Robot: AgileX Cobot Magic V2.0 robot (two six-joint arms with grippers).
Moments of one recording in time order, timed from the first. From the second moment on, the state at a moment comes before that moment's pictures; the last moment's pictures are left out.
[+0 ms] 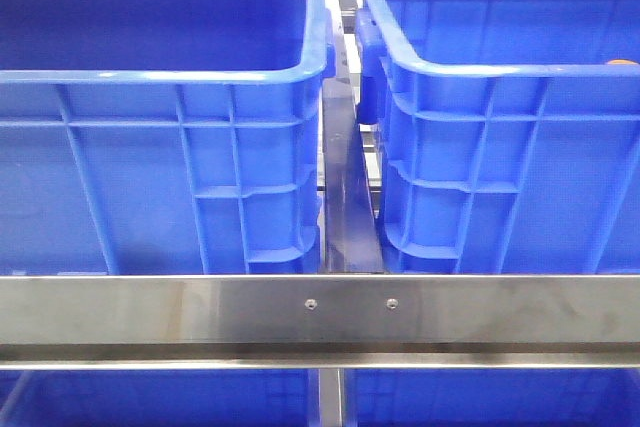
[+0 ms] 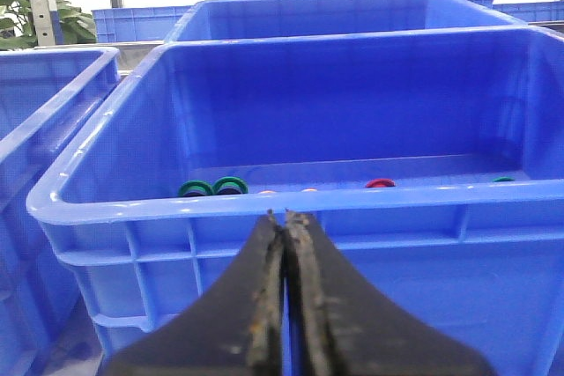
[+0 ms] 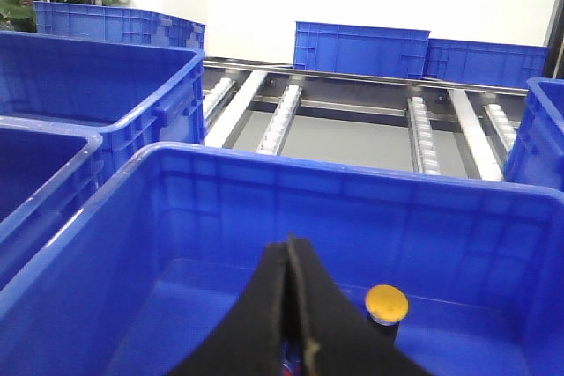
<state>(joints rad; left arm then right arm) -0.04 0.00 0.00 0.06 0.02 -0.07 -0.16 0.64 -0.50 1.81 0.28 -1.86</state>
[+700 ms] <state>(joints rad) -0.04 0.00 0.00 0.06 0.02 -0.07 -0.16 0.64 -0.50 1.68 0.28 -1.70</state>
